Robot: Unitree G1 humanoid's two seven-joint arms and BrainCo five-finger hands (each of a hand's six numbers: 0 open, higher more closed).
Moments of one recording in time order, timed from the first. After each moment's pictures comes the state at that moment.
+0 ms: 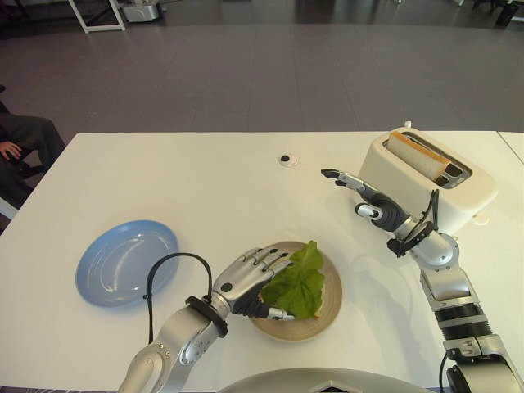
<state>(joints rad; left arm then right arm) 0.37 0.52 -0.27 -0.53 1.00 -0.19 -0.29 -0.20 -0.41 0.12 0.11 -0.04 -0.44 0.48</state>
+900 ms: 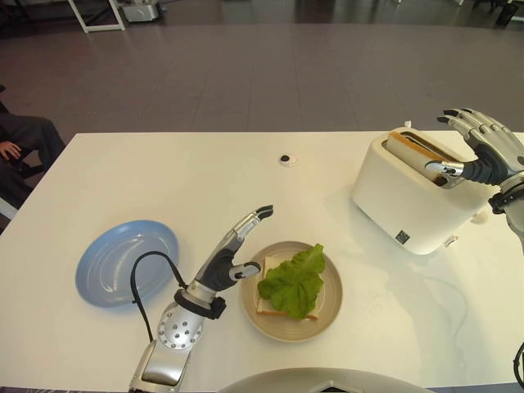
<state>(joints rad) 0.30 0.32 -0.15 -0.25 0.15 -0.50 -0.16 -0.37 -0.82 -0.09 0.36 -0.65 -0.43 0.07</state>
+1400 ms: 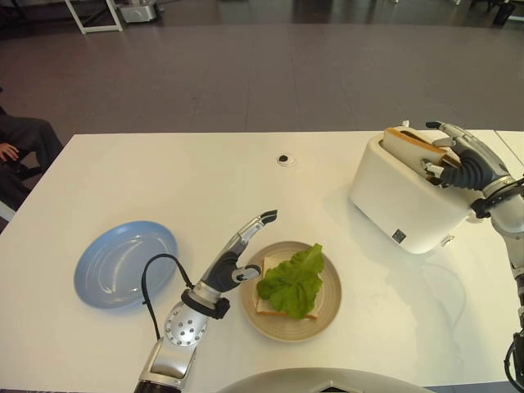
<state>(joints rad) 0.27 0.31 -0.16 -0.14 0.16 -0.58 -0.18 -0.39 -0.77 -0.05 0.41 -0.35 -0.47 0.17</state>
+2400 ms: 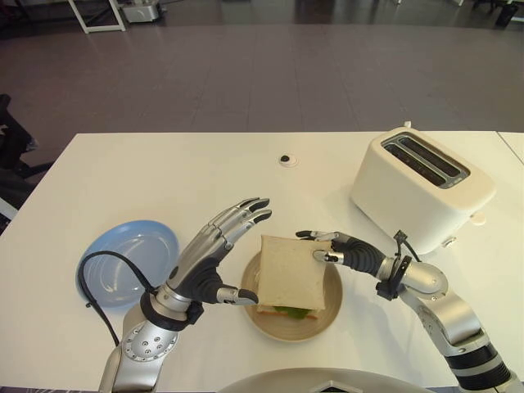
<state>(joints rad) 0.38 0.38 0.04 -0.49 0.38 -0.62 -0.21 0.03 -0.51 0.31 -0.31 0.23 0.23 0.58</state>
